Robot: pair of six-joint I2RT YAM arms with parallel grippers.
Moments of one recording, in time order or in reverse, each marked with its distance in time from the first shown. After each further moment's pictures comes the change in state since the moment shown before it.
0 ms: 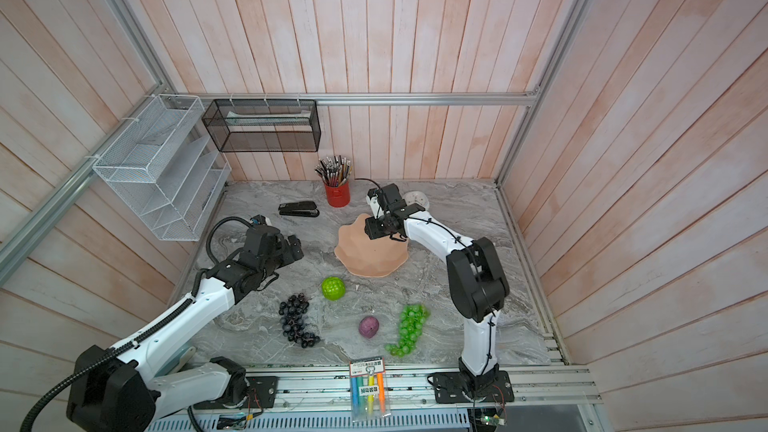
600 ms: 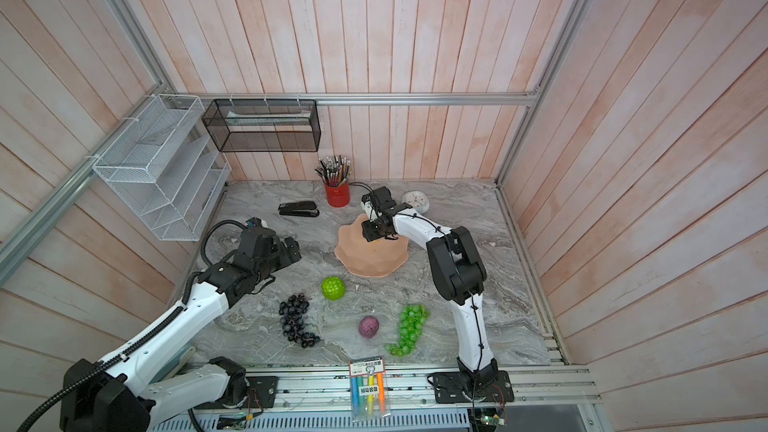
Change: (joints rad) left arm 0.000 -0.047 0.017 -0.085 0.042 -0.037; right arm 0.000 0.160 0.112 -0.020 0.018 -0.060
